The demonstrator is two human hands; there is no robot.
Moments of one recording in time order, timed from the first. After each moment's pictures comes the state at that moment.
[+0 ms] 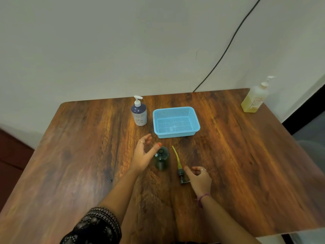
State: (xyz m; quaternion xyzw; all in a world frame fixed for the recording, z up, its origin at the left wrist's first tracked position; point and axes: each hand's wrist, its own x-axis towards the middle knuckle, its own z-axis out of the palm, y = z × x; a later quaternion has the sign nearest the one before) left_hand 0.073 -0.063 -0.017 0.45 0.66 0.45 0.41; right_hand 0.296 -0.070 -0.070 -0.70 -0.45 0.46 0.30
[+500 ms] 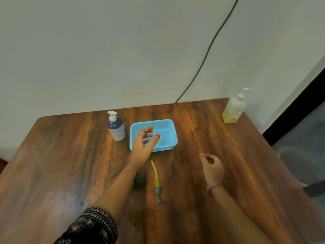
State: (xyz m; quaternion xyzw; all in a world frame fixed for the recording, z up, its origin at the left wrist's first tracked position) left_hand 0.166 0.032 0.028 0.47 0.64 0.51 0.33; right_hand 0.399 0.033 -0.015 -0.72 -0.38 0.38 0.44
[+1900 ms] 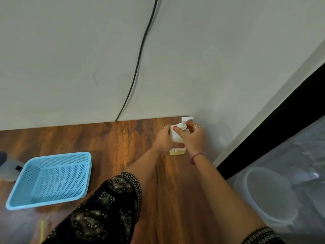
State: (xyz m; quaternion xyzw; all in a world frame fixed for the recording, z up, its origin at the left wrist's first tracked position) left_hand 0.465 0.359 -0.022 0.55 0.65 0.32 0.41; right_hand 0.584 0.356 0.015 -0.65 -0.55 0.33 0.41
